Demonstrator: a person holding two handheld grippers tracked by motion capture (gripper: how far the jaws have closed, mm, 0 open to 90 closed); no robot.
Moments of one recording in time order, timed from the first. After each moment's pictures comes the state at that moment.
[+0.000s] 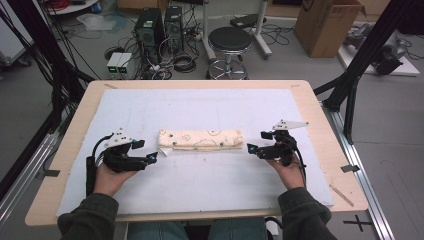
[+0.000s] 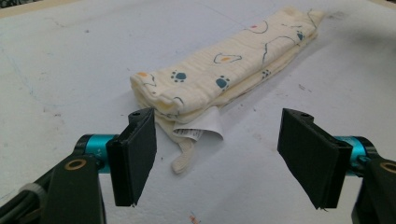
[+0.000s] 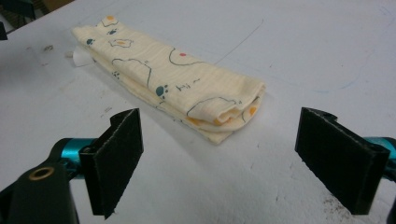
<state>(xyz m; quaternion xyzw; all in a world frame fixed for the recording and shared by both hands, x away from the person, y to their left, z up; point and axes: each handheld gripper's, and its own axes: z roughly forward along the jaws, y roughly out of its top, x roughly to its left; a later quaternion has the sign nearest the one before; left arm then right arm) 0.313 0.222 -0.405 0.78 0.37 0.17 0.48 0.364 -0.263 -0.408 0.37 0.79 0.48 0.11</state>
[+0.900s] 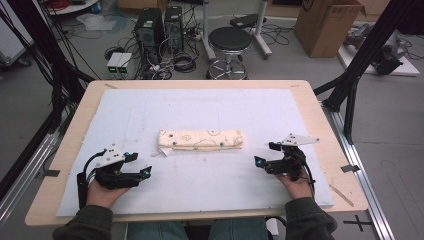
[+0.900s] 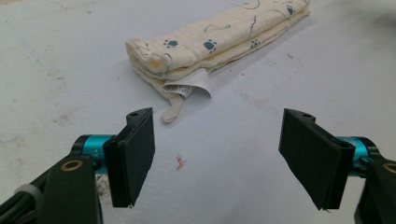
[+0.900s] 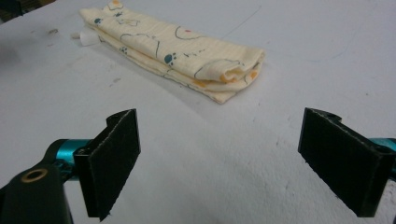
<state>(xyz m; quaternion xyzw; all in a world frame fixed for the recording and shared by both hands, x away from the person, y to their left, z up) 0.272 0.235 -0.418 0.78 0.37 0.19 0.47 0.326 -0.283 -0.419 0.37 0.79 0.48 0.13</state>
